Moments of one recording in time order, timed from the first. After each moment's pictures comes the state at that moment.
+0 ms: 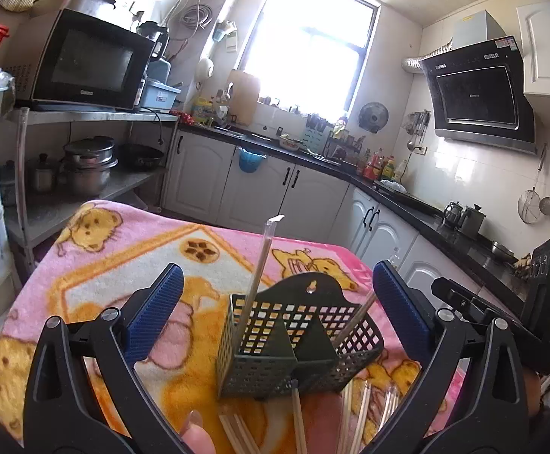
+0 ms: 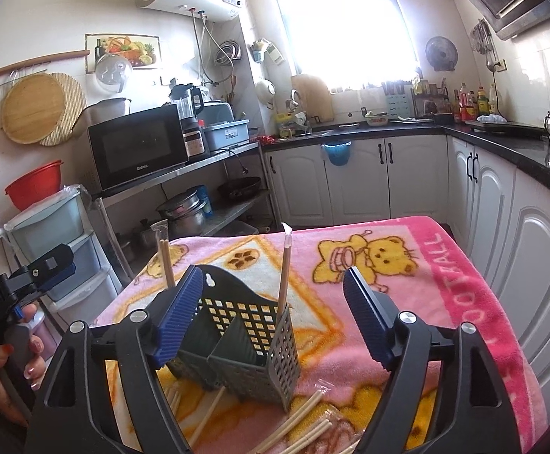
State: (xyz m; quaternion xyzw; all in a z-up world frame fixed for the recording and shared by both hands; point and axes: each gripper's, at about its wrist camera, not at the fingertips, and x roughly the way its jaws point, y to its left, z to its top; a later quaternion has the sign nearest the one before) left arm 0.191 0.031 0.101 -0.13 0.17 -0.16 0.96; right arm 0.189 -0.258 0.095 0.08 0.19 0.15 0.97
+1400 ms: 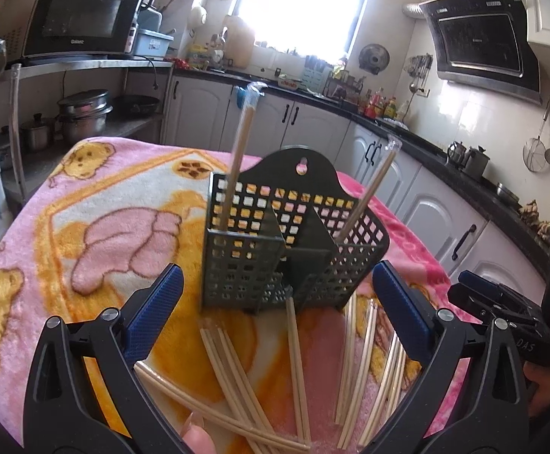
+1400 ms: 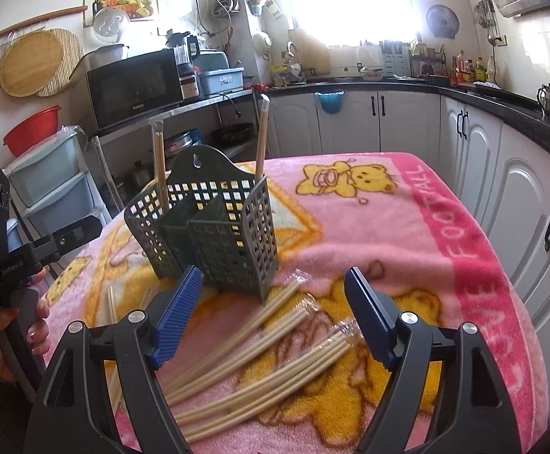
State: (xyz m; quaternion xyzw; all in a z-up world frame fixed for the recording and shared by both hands) left arm 0.167 -0.009 0.032 -0.09 0.27 -0.17 0.94; right arm 0.133 -0.275 0.027 0.05 0.28 0.14 0.95
